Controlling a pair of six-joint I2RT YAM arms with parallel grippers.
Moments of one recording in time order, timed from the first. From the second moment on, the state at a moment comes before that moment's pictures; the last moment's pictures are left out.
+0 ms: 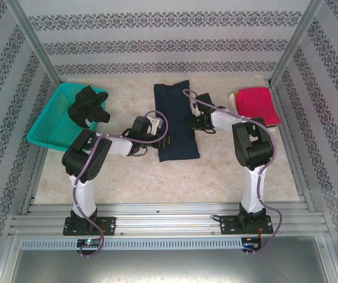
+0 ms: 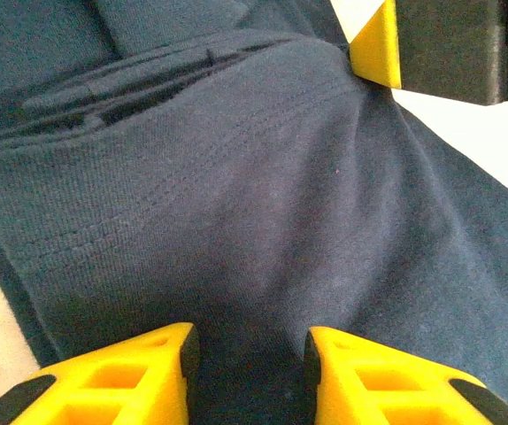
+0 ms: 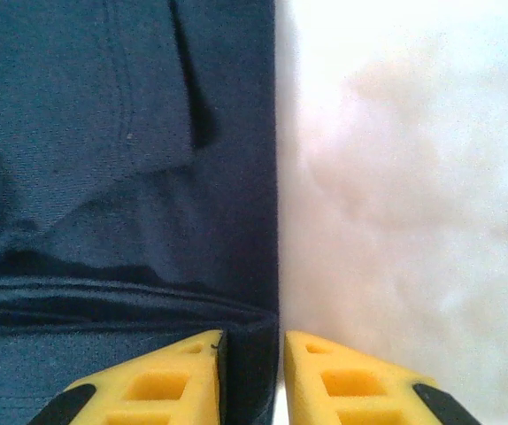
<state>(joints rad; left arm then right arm) -0.47 1.95 0.94 0.32 0.39 -0.38 0.30 2.06 1.38 -0.39 -0.12 0.34</state>
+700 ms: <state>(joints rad) -0.51 1.61 0.66 0.26 0.13 -0.50 0.38 1.60 0.95 -0.20 -0.01 0.22</state>
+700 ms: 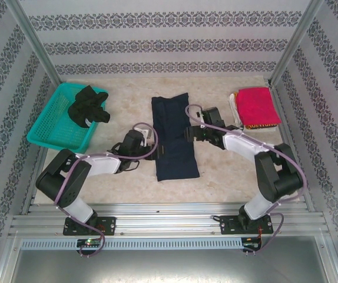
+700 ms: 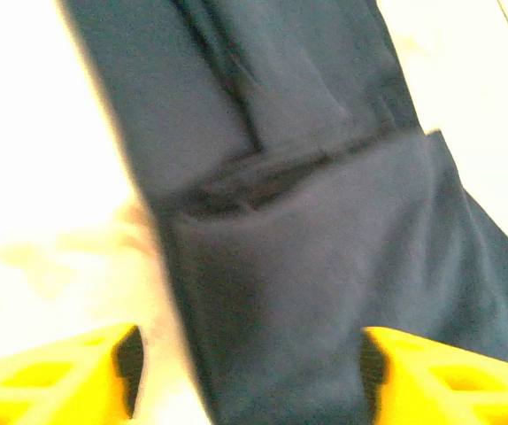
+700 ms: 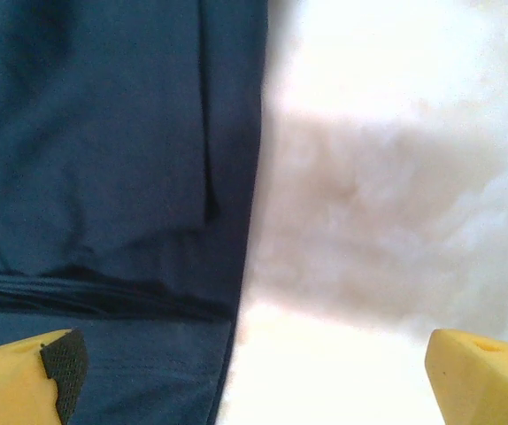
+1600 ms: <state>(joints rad) -0.33 2.19 1.57 -0.30 0.07 -0.69 0.27 1.41 0.83 -0.08 -0.20 0.08</state>
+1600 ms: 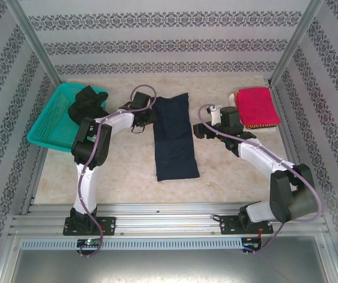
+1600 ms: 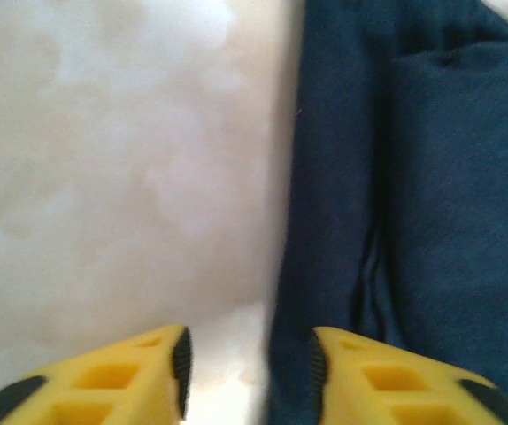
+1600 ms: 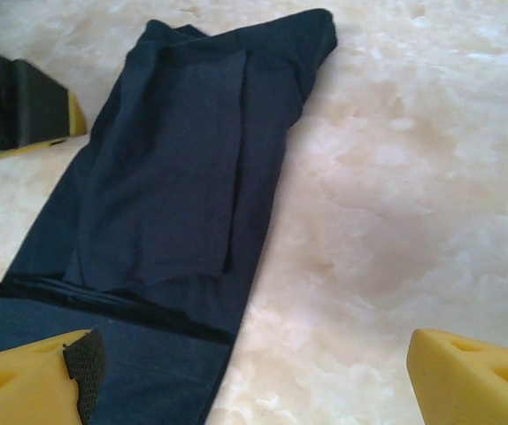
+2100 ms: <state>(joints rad) -0.33 2.29 1.72 -0.38 0.12 -0.68 0.30 1.44 0.83 -0.08 -0.24 0.06</state>
